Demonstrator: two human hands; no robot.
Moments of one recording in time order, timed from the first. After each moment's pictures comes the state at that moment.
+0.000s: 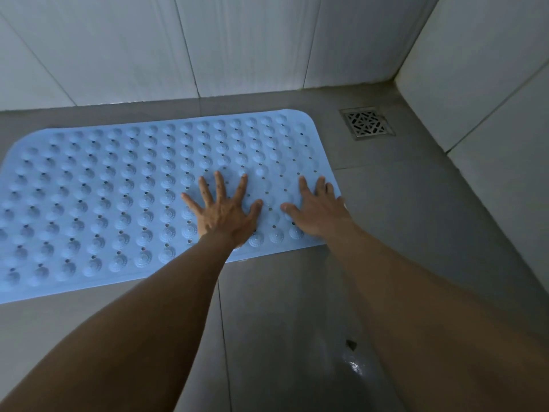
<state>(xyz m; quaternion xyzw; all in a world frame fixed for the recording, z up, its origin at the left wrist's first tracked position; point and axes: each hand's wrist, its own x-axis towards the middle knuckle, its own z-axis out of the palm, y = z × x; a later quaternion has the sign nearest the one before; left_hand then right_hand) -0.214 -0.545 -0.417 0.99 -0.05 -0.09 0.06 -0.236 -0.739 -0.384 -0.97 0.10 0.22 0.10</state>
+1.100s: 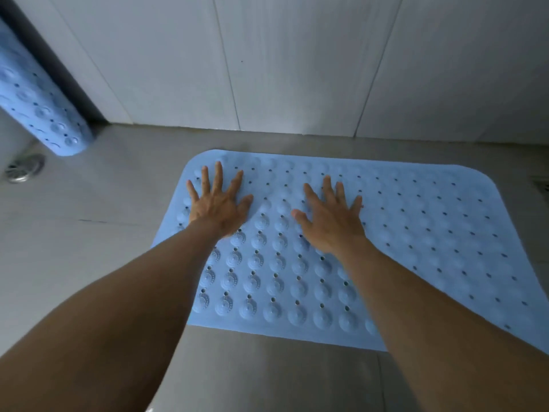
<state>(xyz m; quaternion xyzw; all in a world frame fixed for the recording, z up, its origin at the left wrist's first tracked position) -0.095 -0.238 -0.411 0.99 0.06 -0.10 0.01 -0.102 -0.478 -0.395 -0.98 -0.10 0.14 0.06</state>
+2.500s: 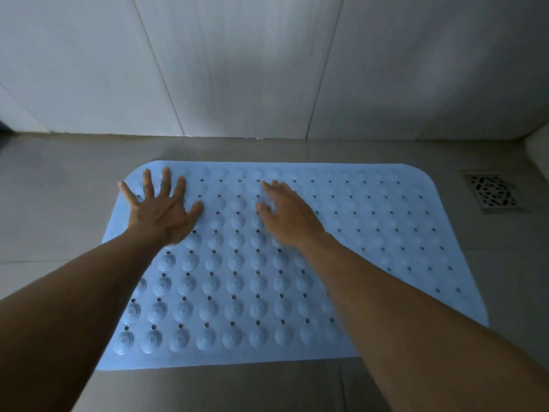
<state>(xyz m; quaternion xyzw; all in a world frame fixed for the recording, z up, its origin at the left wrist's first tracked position) -0.063 -0.236 -0.394 0.99 0.03 -0.15 -0.08 -0.078 -0.491 -0.376 -0.94 -0.07 0.15 0.29</state>
